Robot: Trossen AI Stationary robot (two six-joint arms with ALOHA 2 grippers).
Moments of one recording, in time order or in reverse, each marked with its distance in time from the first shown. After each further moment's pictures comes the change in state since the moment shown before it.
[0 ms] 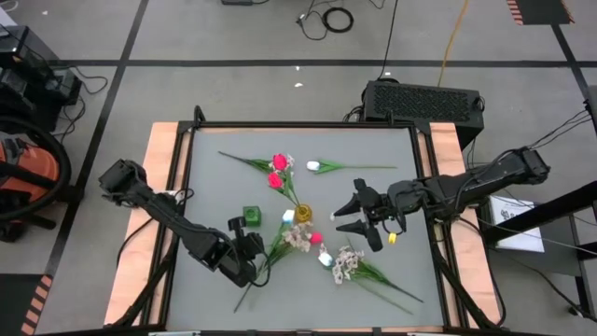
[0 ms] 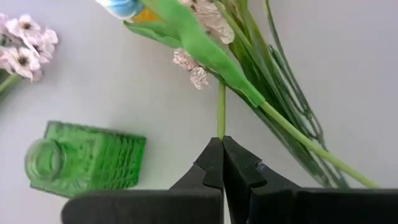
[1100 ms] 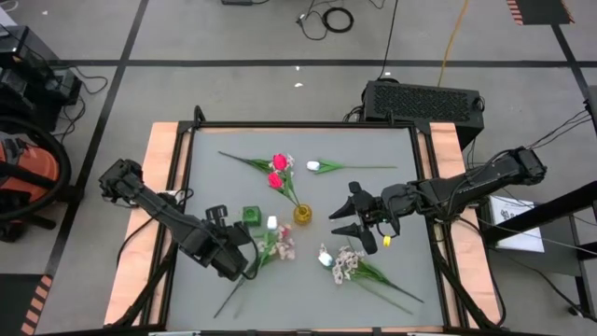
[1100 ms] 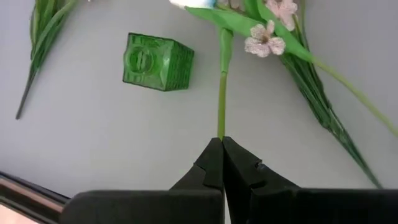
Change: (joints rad) left arm 0.004 -0.001 0.331 -0.649 0.190 -0.127; right arm 0.000 0.054 0.000 0.054 -0.003 -0.008
